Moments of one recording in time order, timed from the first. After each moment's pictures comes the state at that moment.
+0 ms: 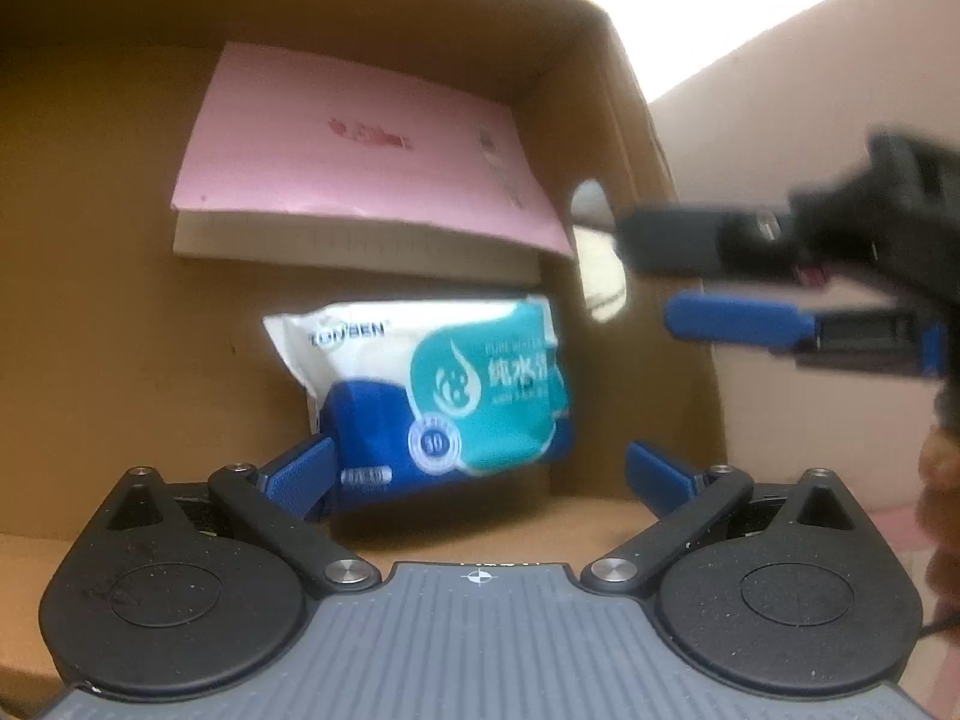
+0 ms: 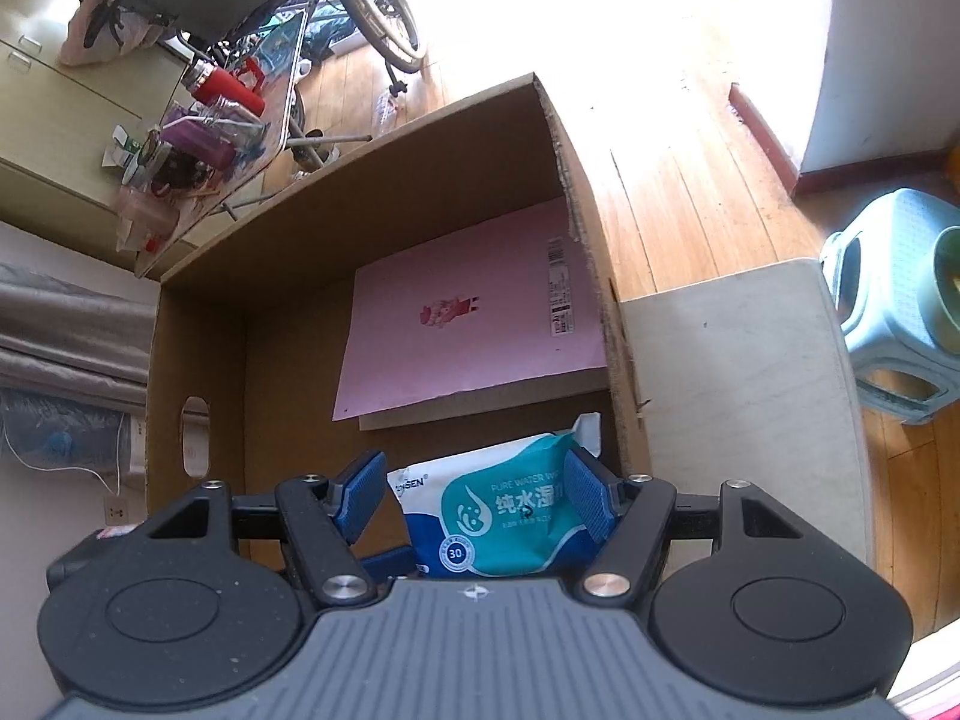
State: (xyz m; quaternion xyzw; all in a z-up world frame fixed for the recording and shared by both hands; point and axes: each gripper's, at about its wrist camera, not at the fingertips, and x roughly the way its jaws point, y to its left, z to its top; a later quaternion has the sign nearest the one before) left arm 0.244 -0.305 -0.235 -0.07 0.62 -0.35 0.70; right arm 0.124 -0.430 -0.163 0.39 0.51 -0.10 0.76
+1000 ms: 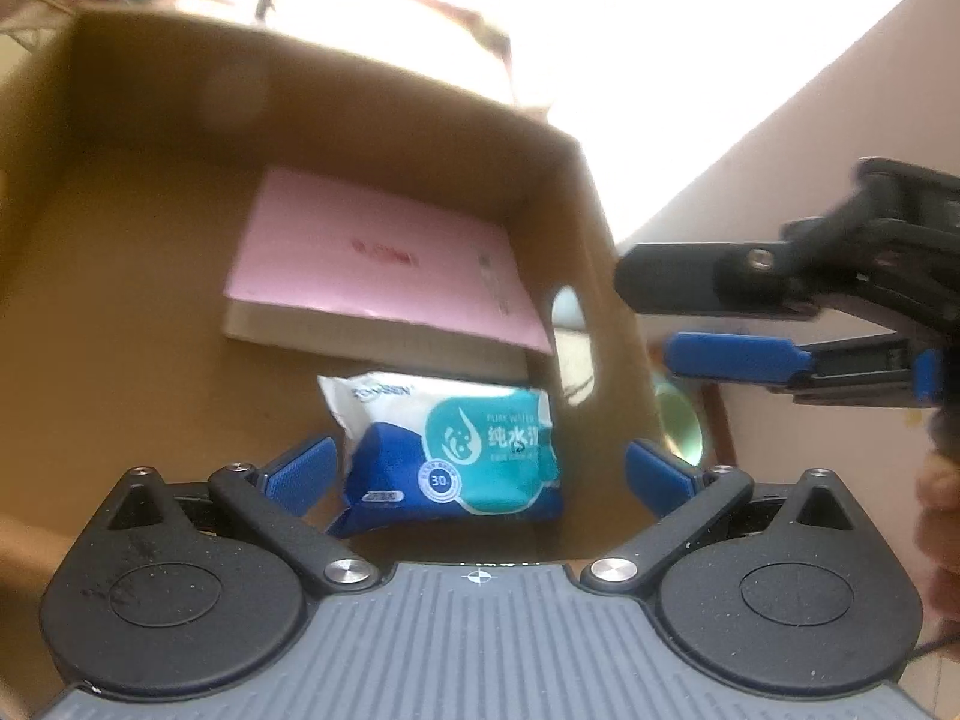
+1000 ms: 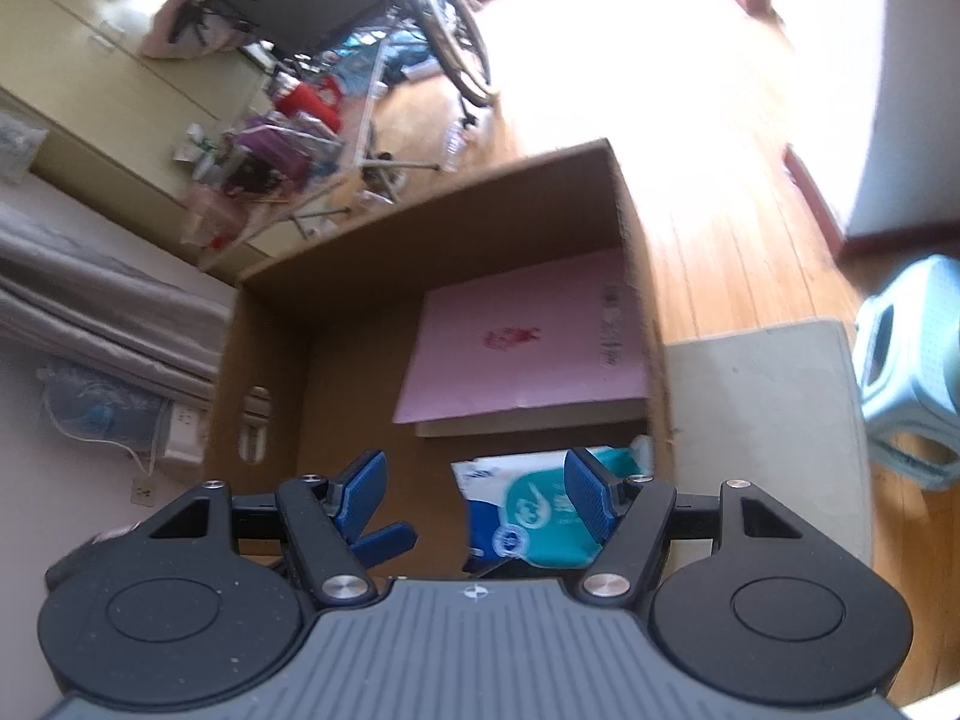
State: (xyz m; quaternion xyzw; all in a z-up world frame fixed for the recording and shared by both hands) left arm 0.209 -0.287 -0.185 -0.10 0.52 -0.31 0.79; right arm 0.105 -0.421 -0.124 0.36 0.47 -0.04 0.81
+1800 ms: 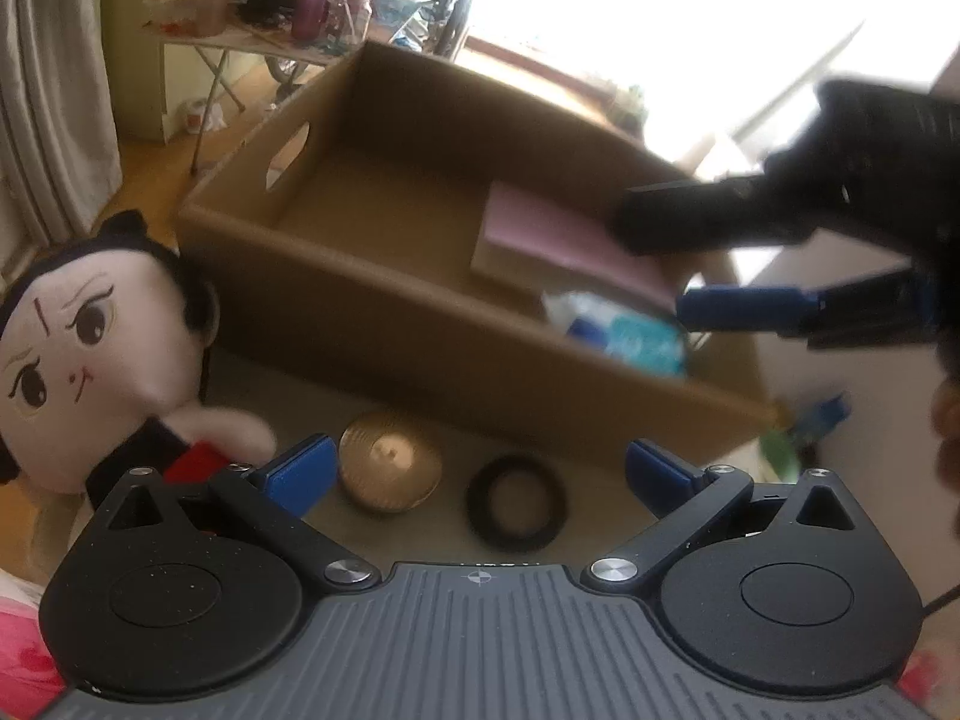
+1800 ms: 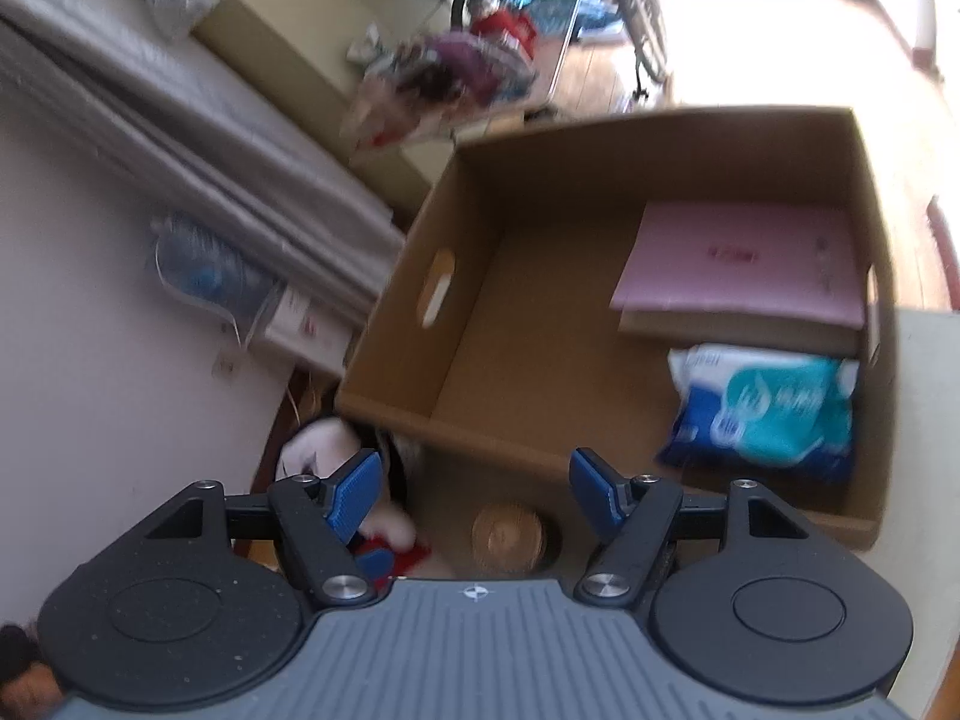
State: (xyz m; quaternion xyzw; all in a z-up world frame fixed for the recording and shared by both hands) left arm 0.100 -0.184 -0.167 -0.09 0.48 -0.17 0.86; right arm 0.070 -0.301 -0.092 0.29 0.48 0.12 0.82
